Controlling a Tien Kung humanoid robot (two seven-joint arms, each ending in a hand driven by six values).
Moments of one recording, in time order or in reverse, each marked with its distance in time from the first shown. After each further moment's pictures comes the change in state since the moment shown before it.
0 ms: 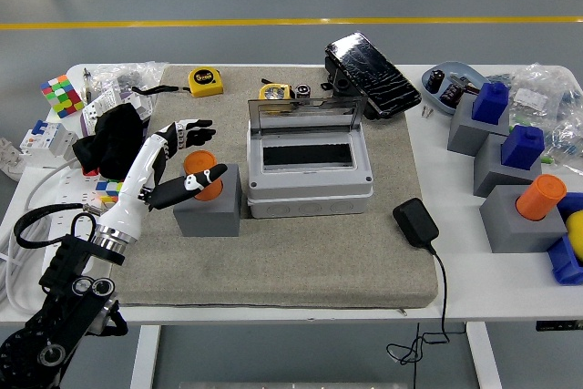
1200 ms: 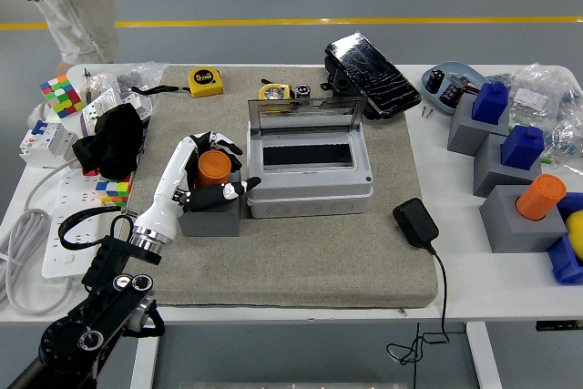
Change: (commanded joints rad) left arm -0.083 -0.072 0.115 0.127 -0.123 0.063 -0.084; right arm 0.006 0.001 -0.015 0.000 0.011 0.001 -0.002
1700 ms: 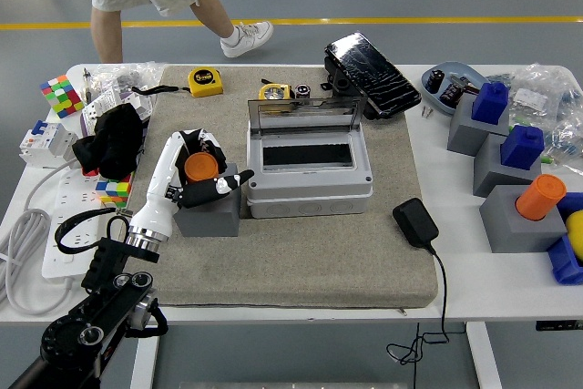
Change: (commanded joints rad) left arm -0.009 -0.005 -0.003 0.031 -0.061 0.029 -0.052; right arm -0.001 0.002 -0.009 0.000 -0.002 0.001 -0.002
